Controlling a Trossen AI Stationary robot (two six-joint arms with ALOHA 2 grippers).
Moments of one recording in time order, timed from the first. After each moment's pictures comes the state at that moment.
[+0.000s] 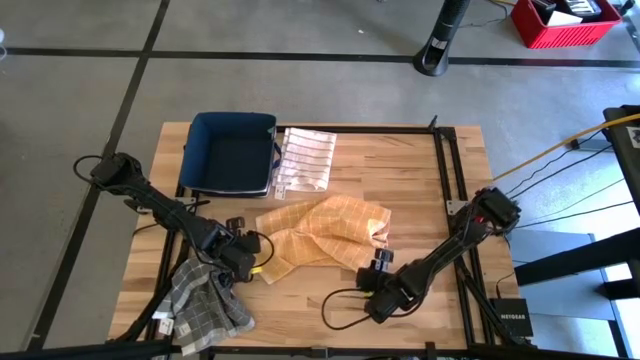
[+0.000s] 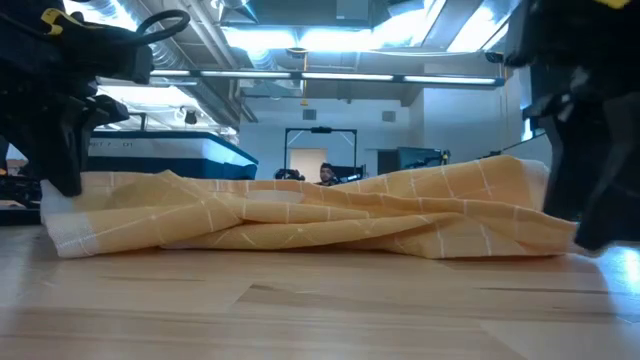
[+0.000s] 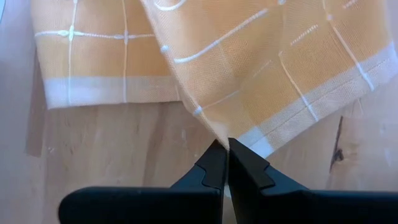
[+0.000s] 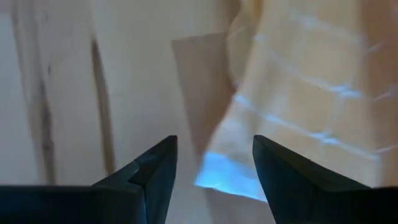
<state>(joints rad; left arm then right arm) -0.54 1.41 0.77 -0.70 -0.28 -0.66 0.70 1.87 1.12 -0.62 0.42 0.86</state>
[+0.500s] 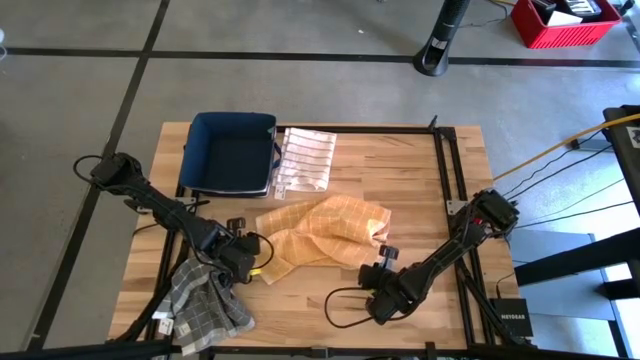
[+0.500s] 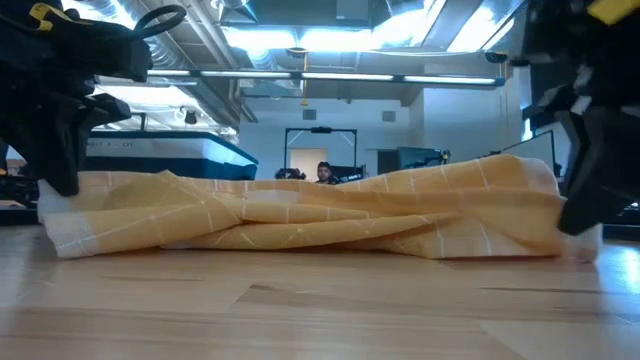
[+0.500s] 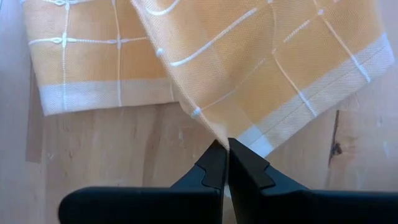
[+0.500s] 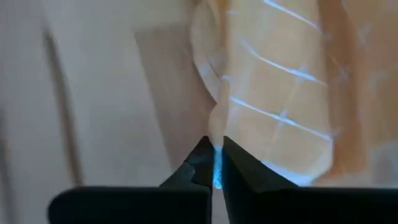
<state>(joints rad) -0.54 1.41 0.77 -0.70 -0.28 -0.62 0.71 1.89 1.17 -0.79 0.48 0.93</state>
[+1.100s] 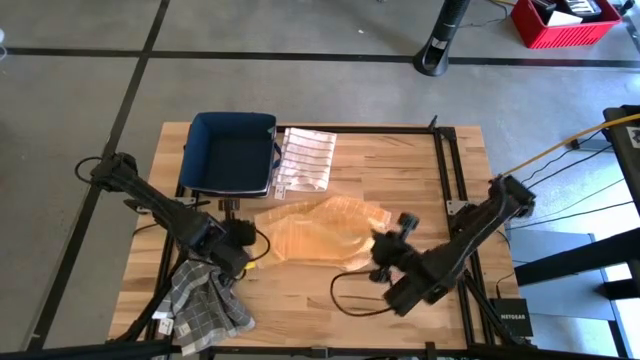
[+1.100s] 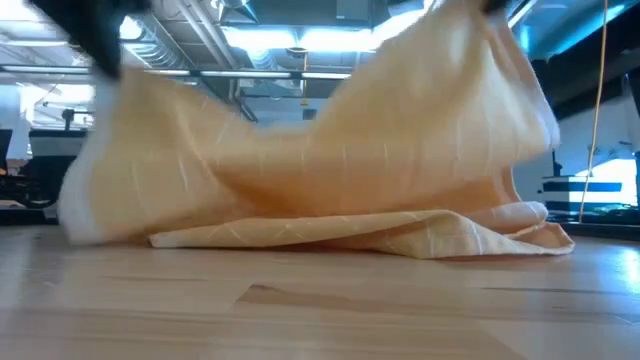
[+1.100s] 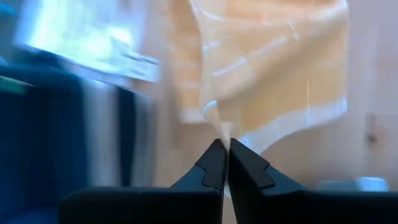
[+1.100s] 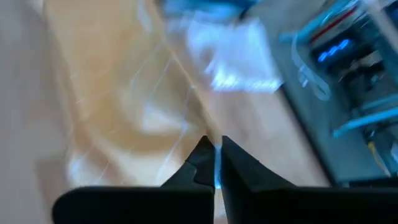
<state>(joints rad) -0.56 1.41 1.22 -1.29 -0.53 -0.55 0.71 1.71 1.53 -1.41 0.93 0.97</state>
